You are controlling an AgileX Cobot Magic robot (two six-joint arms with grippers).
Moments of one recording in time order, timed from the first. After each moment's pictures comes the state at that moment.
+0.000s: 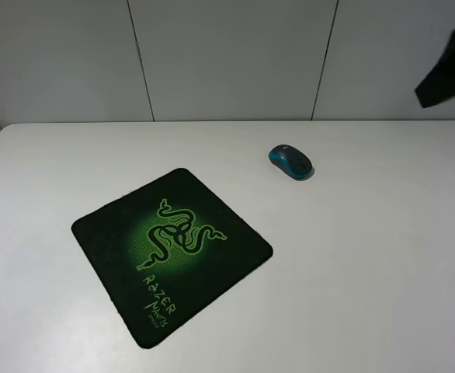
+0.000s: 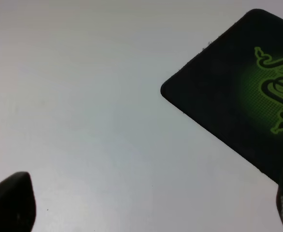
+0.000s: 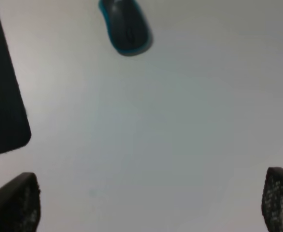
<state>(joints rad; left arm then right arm) 0.01 -0.01 -0.49 0.00 1.06 0.11 0.23 1.18 -1.19 0.06 1.05 -0.23</state>
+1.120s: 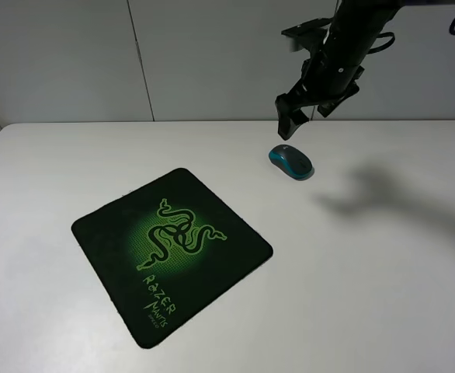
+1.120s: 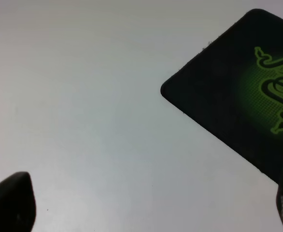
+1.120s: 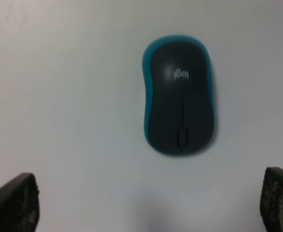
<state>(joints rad) 0.01 -0.01 -0.49 0.00 1.06 0.11 0.35 2.01 -1.68 0.07 0.95 -0.36</state>
